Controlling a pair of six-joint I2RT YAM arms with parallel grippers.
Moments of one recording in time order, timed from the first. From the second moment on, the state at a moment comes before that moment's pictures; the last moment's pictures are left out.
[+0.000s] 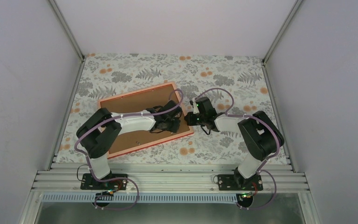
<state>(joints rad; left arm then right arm) -0.85 1.79 1.04 -0.32 -0.03 -0.49 0.56 1.69 0.72 0.11 -0.24 0.45</state>
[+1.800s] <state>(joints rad) -0.73 1.40 0.74 -0.18 -0.15 -0.71 0.54 1.68 0.74 0.08 -0.14 0.49</state>
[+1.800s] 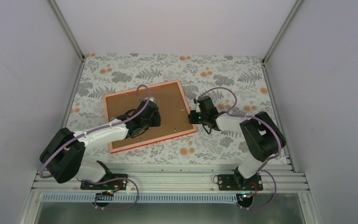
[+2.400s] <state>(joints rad) -0.65 1.20 0.65 -0.21 -0.15 -0.69 0.40 1.47 0.57 -0.02 0.00 0.66</state>
